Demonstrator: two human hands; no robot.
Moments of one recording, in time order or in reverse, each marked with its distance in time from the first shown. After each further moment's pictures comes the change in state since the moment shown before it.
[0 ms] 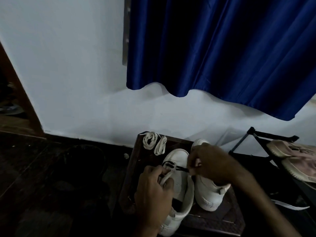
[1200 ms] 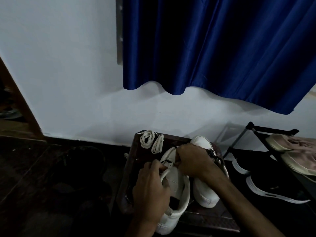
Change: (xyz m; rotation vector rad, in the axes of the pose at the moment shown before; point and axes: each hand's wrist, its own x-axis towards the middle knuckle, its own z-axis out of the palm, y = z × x) left_hand 0.004 0.009 -0.004 0.223 -0.072 0.105; right_hand 0.036 -0.010 0.040 -0.055 0.106 0.108
